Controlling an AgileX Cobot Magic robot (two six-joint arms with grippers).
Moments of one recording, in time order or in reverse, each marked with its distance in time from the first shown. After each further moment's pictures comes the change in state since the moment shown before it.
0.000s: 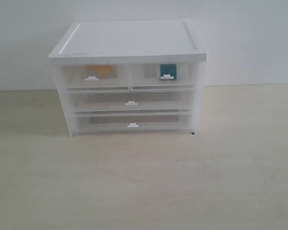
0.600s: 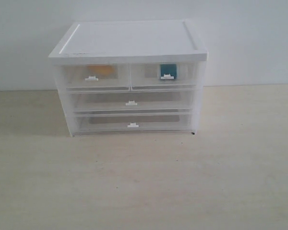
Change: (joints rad) left arm 0.000 -0.136 0.113 -0.018 -0.063 -0.067; right arm 0.000 0.000 0.000 0.000 0.000 0.000
